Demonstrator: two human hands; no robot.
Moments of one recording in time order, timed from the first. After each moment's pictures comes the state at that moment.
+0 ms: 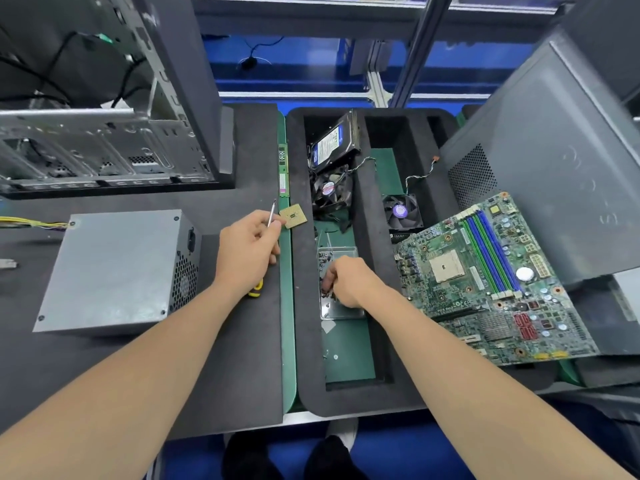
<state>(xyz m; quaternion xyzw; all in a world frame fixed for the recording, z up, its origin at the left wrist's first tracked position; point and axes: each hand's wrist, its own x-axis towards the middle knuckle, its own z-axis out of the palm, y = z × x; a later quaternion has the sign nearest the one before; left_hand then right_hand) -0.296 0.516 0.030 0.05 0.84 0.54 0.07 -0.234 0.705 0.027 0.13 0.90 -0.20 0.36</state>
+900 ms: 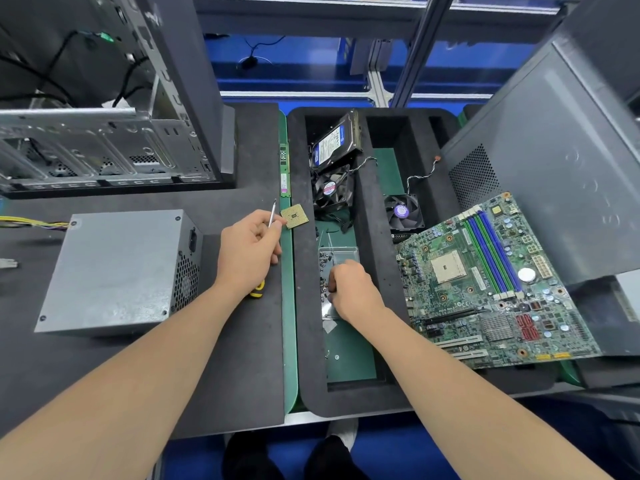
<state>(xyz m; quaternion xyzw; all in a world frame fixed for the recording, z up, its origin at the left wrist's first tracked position) -0.296 0.516 0.028 0.06 0.83 0.55 0.06 -0.211 0.694 -0.010 0.16 0.95 -0.19 0.19</state>
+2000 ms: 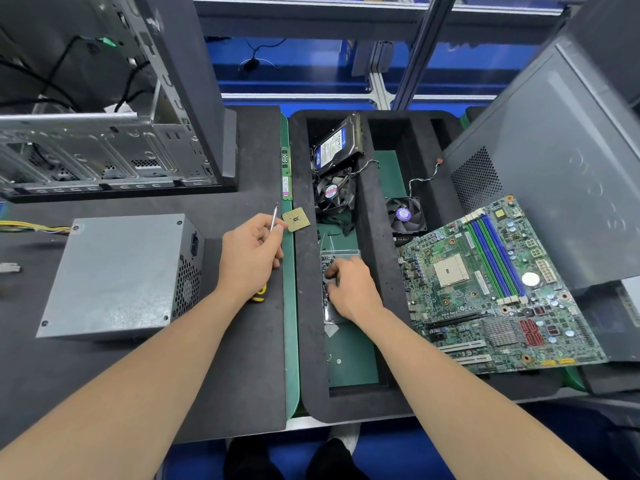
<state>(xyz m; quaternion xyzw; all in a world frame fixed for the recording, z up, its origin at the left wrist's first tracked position) -0.295 0.517 0.028 0.06 0.84 0.54 0.06 -0.218 0.698 -0.013 0.19 0.93 -0.28 0.15</state>
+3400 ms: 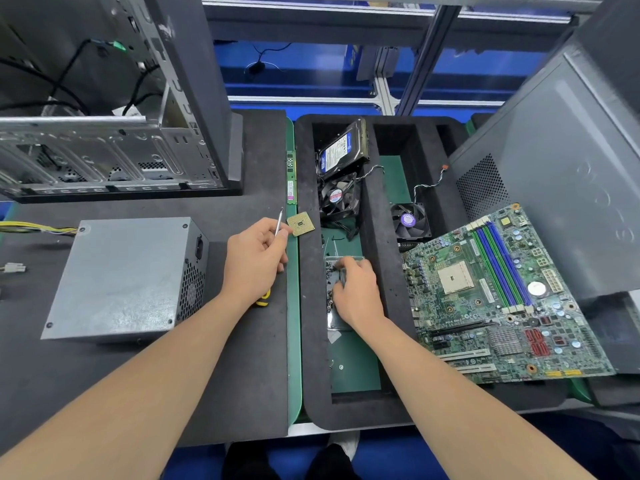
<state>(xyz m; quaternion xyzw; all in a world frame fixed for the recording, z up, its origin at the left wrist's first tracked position) -0.295 0.516 0.029 0.06 0.84 0.54 0.06 -0.216 0.692 -0.018 0.23 0.91 -0.33 0.08</state>
